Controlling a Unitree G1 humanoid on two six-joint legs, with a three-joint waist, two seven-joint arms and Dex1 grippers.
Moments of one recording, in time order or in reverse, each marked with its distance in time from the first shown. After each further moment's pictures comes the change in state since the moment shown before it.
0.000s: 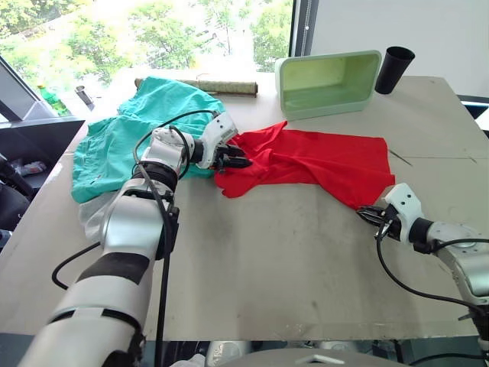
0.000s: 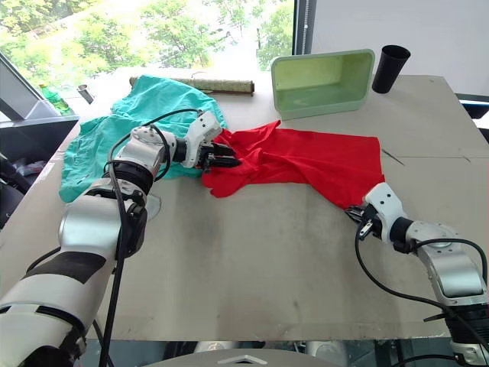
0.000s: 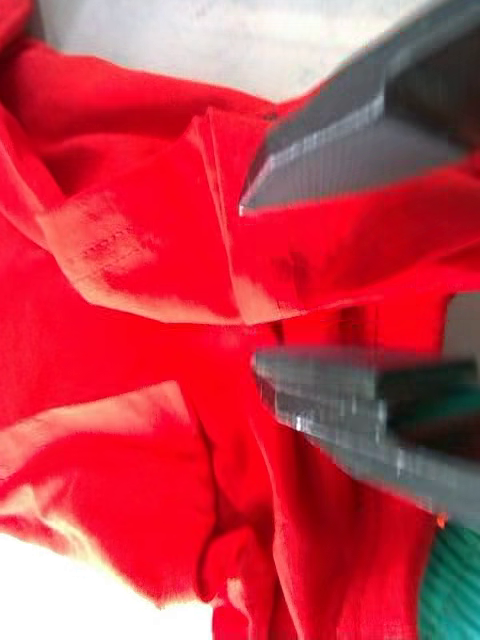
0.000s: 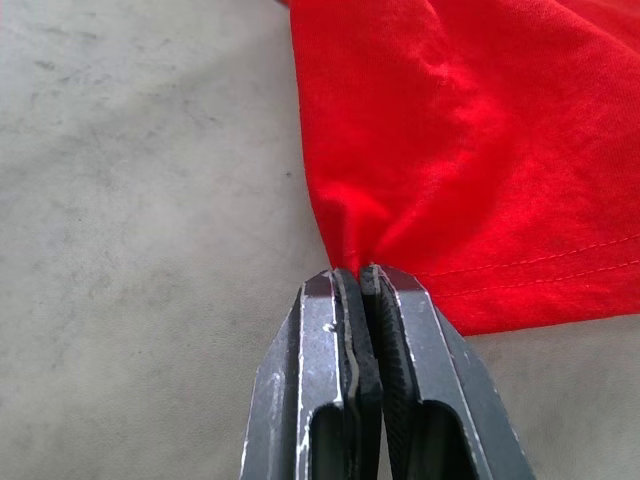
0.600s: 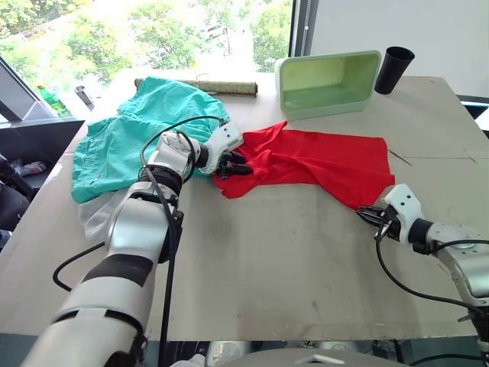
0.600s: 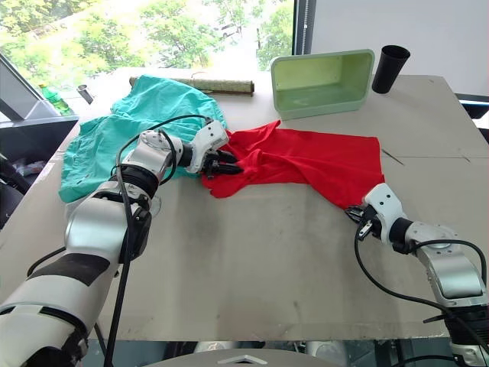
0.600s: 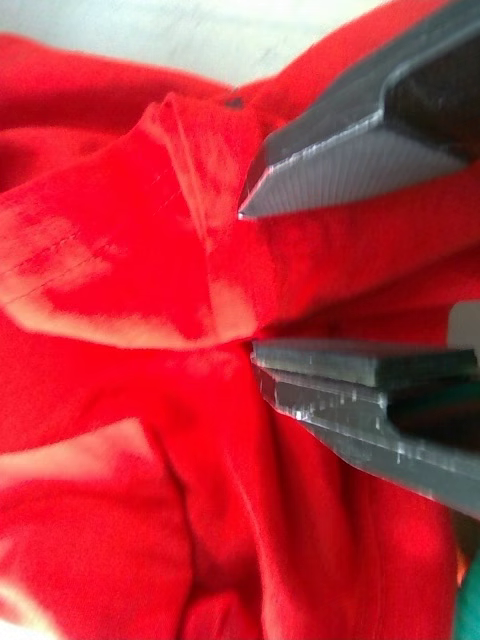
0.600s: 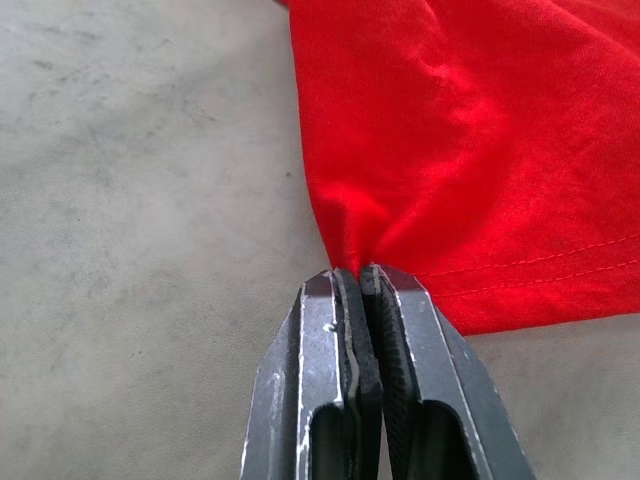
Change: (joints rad) left arm 0.018 -0.020 -0.034 0.001 0.045 -0.010 -0.033; right arm 0.010 0.004 0.000 -0.007 0.001 -0.006 -0.013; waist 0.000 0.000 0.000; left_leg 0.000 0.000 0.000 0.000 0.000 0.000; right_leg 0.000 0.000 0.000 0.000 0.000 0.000
